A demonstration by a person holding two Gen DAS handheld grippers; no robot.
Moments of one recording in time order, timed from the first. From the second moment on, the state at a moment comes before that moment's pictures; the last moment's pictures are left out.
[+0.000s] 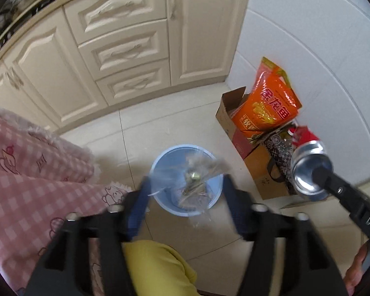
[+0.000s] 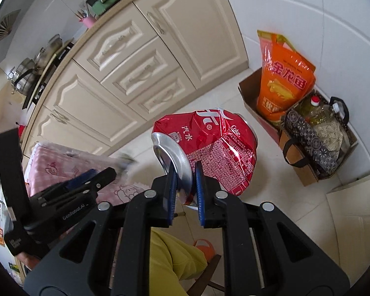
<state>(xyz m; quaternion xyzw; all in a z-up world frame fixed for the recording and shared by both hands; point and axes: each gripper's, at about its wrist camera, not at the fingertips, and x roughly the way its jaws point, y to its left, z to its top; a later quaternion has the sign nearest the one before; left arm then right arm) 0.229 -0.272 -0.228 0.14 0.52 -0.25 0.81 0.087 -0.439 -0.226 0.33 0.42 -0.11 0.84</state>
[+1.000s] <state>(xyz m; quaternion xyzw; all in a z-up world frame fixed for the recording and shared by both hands) 0.252 -0.210 -0.207 0.09 0.51 -0.17 0.84 0.147 -0.400 -0.219 0.30 0.44 -0.04 0.84</state>
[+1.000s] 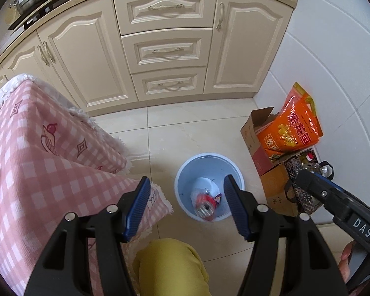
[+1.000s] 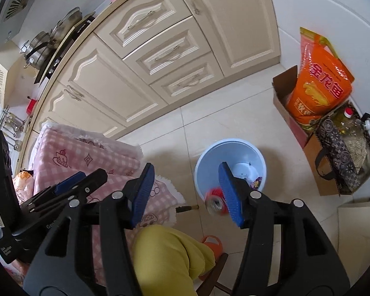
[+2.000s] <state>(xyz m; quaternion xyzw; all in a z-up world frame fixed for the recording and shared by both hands) 0.186 -0.198 -0.147 0.09 0.45 -0.21 0.86 0.080 -0.371 -0.149 0.27 0.39 -0.05 0.88</state>
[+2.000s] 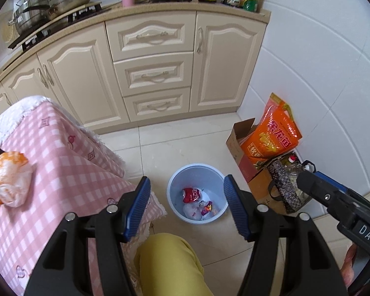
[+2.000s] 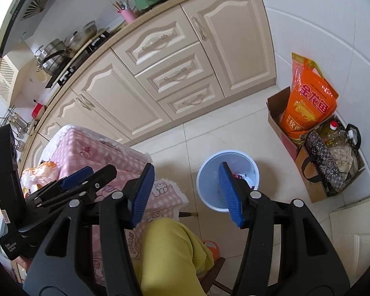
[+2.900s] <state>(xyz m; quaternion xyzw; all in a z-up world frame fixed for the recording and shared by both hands) 0.120 -0.044 -0.047 0.01 0.33 -0.17 0.93 0.042 -0.231 -0.043 0.17 0.30 0.02 0.94</state>
